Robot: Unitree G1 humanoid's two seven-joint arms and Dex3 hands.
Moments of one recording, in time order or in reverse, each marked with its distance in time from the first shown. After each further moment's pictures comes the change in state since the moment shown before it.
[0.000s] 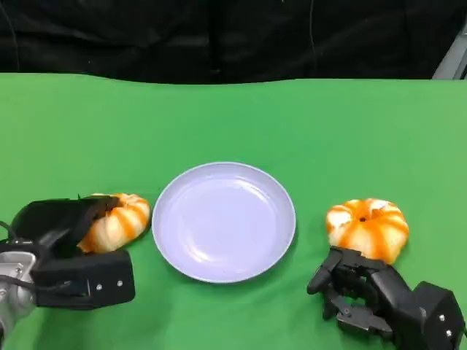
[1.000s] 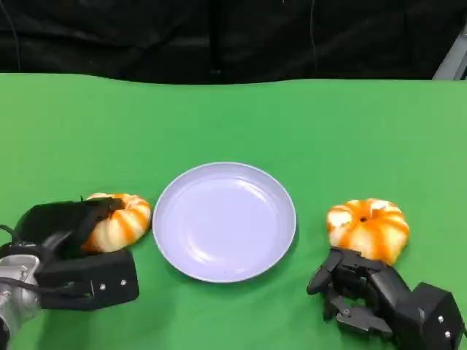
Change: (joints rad) left arm -0.006 -0.020 -0.020 0.038 -0.044 -0.003 0.006; right arm 0.002 0.000 0.002 0.000 -0.010 -0.003 -0.015
